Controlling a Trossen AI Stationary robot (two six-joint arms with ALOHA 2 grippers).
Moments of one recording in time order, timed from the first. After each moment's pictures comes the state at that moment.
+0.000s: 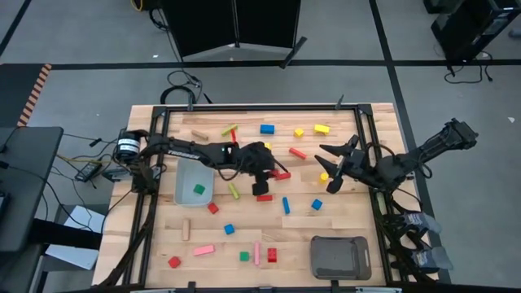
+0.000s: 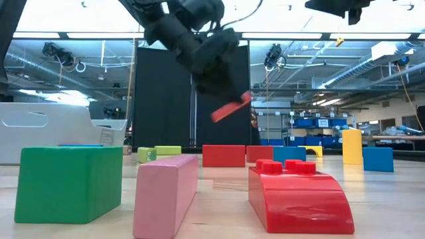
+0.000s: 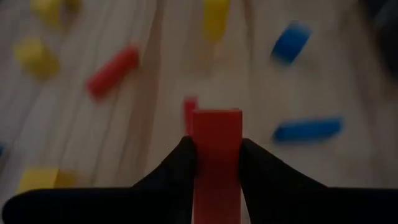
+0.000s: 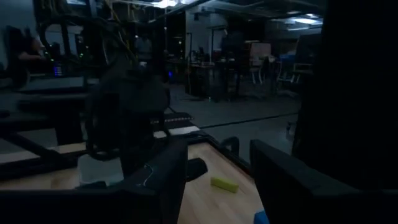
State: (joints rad) left arm 0.05 1.78 1.20 -0.11 0.00 -0.03; right arm 0.44 0.78 0.49 0.39 0.91 -0.08
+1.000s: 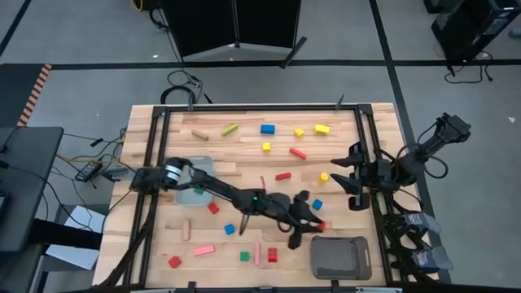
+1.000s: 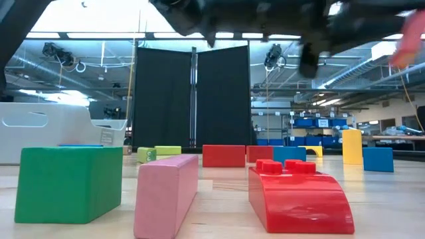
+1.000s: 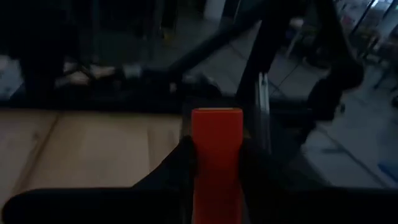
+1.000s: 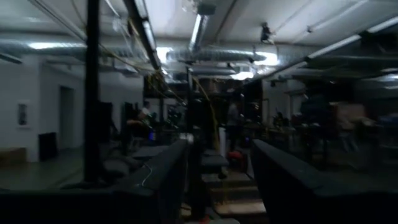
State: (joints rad) left arm -0.25 2.27 1.61 0.53 0.05 -0.21; right arm 0.61 0.77 0.49 0.76 0.66 -0.29
